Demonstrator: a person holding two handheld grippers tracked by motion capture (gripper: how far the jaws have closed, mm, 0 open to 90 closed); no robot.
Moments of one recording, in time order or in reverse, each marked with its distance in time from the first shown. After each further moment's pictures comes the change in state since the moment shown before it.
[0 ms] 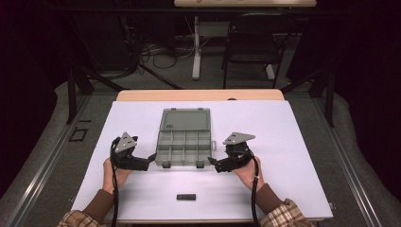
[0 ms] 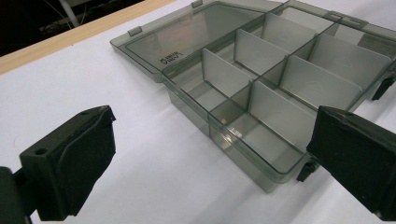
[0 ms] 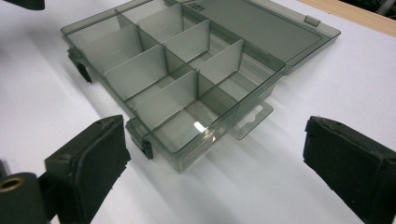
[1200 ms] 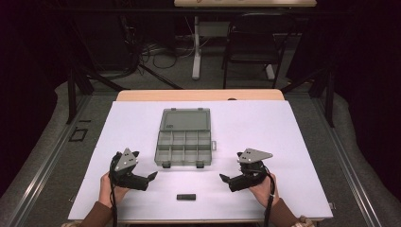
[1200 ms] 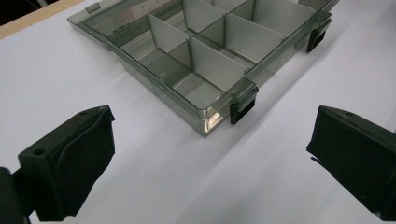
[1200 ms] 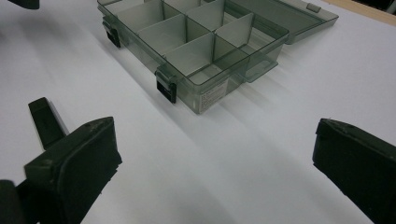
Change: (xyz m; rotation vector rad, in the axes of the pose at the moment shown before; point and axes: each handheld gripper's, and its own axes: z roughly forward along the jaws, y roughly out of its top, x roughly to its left) left arm -0.037 -0.018 -0.026 0.060 -0.060 0.046; right arm 0.009 -0.039 -0.044 -0.033 0.021 -0.029
